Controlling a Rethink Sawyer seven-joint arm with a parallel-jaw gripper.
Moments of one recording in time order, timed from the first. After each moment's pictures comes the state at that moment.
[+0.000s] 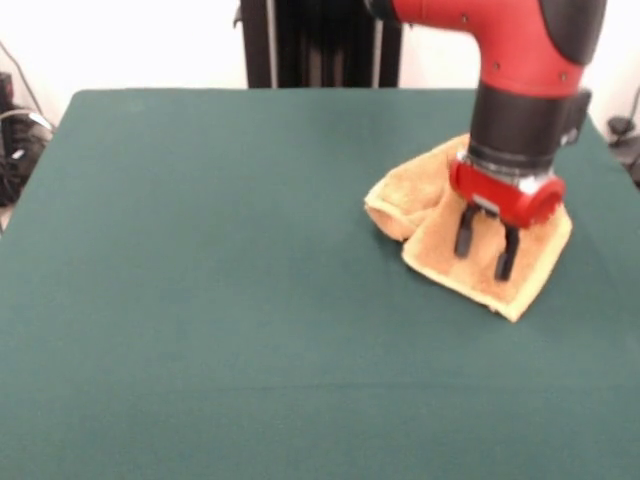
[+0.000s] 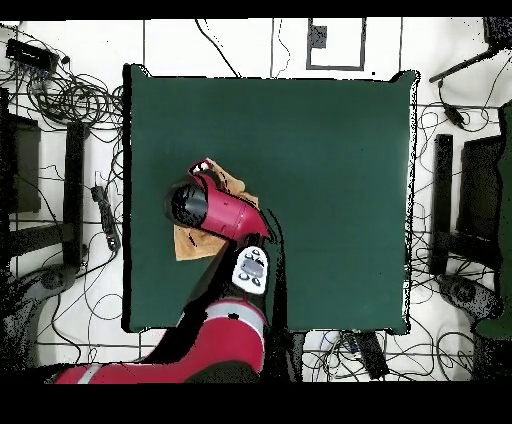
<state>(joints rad) 0.18 -0.36 -0.19 1.59 0.49 0.16 2.39</state>
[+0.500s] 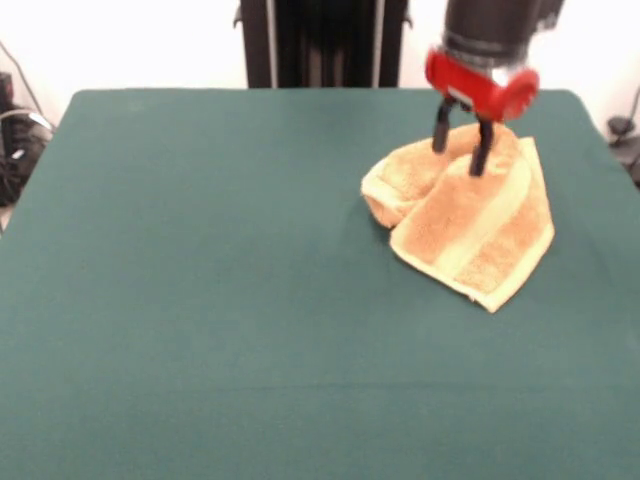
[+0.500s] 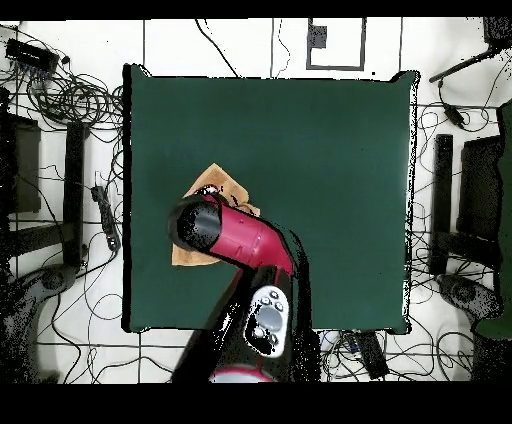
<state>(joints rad) 0.16 -0.57 -0.25 1.74 0.41 0.38 2.39</state>
